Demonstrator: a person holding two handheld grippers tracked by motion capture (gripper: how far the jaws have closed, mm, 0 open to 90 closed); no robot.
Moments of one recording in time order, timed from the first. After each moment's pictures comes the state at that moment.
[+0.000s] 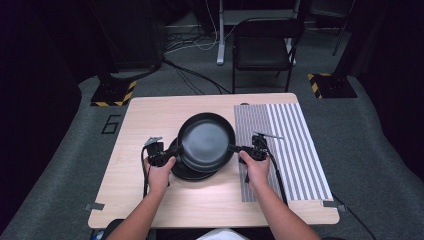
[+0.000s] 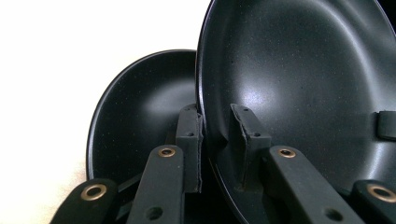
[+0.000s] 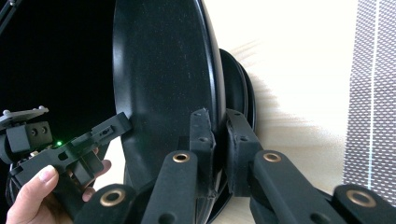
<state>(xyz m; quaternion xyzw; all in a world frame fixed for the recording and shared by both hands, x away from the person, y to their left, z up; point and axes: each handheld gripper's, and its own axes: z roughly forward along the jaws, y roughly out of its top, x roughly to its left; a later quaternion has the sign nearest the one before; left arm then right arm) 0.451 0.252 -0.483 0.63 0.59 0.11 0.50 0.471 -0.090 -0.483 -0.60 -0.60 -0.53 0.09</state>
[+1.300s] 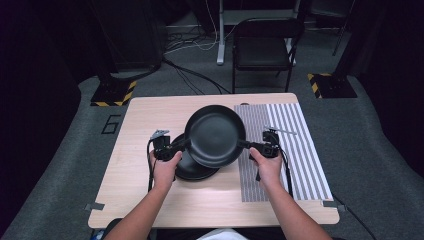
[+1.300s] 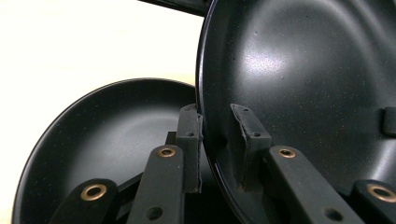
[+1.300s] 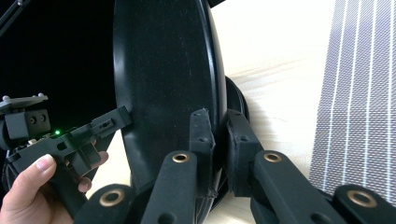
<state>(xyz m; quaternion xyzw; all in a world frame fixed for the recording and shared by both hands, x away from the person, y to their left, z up) 0.454 0.226 -0.453 0.65 0.55 0.11 0.51 0.456 -0.117 -0.443 -0.58 -0.61 -0.54 0.04</state>
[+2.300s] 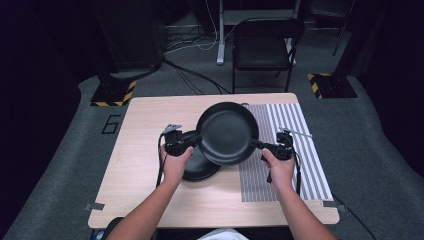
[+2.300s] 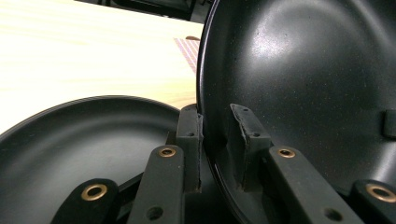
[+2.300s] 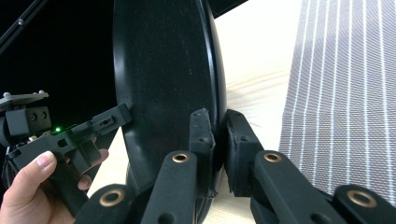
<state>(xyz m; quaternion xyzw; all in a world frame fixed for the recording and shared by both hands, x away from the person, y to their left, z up) 0.465 0.190 -0.442 0.67 0.52 0.10 0.52 0.441 -0.151 -0.434 -0.59 -0.59 -0.55 0.02</state>
